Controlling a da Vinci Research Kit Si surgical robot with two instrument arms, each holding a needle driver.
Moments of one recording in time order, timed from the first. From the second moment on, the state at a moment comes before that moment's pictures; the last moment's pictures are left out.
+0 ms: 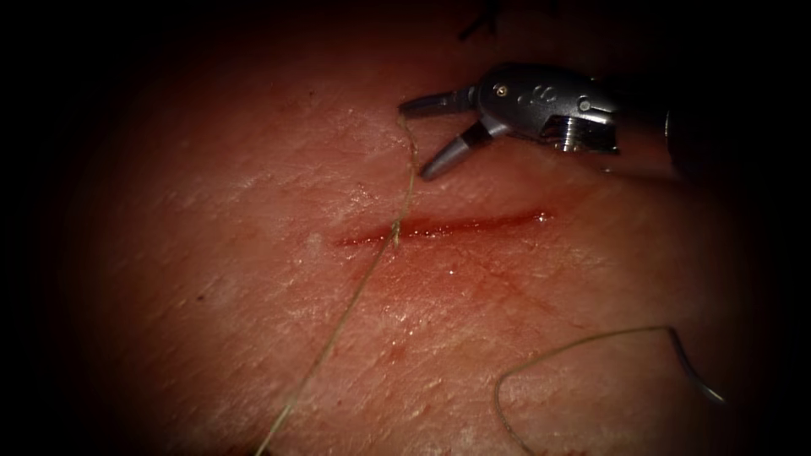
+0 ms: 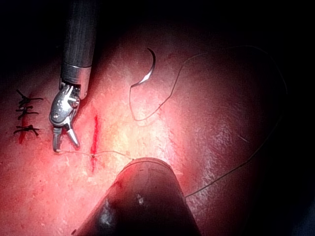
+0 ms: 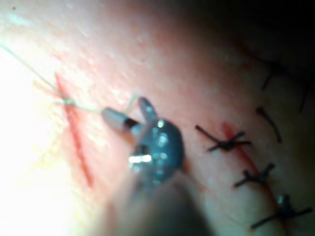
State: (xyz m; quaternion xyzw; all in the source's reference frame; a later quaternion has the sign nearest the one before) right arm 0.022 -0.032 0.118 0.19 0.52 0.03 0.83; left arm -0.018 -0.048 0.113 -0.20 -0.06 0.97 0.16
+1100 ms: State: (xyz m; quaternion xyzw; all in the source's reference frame) right arm 0.028 -0.033 0.110 0.06 0.56 0.18 0.81; left arm -0.013 -0.035 0.120 -0.09 0.01 0.99 0.14
